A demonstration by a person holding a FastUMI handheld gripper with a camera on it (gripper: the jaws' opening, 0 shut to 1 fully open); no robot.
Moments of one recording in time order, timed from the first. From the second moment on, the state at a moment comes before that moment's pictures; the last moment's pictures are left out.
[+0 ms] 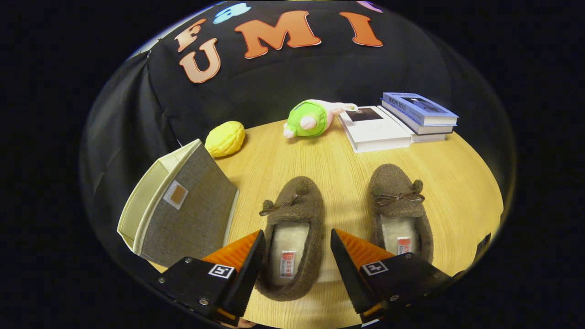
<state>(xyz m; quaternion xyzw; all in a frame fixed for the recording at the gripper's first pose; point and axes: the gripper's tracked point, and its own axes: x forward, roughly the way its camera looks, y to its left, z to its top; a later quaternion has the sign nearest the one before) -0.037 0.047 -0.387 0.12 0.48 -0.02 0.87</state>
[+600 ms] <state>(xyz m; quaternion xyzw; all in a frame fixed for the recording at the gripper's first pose) -0.020 0.036 -0.445 0.11 0.50 -0.08 0.86</state>
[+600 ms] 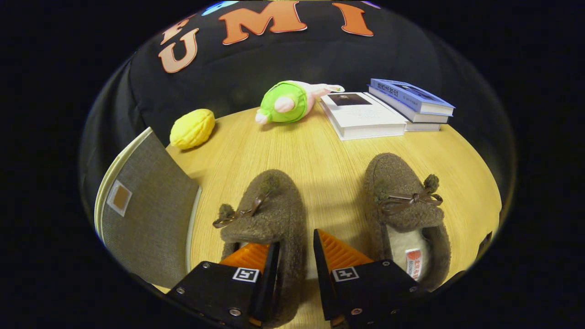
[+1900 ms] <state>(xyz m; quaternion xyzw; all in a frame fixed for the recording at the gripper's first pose) 0.032 0.140 -0.270 0.24 0.42 -0.02 0.88</state>
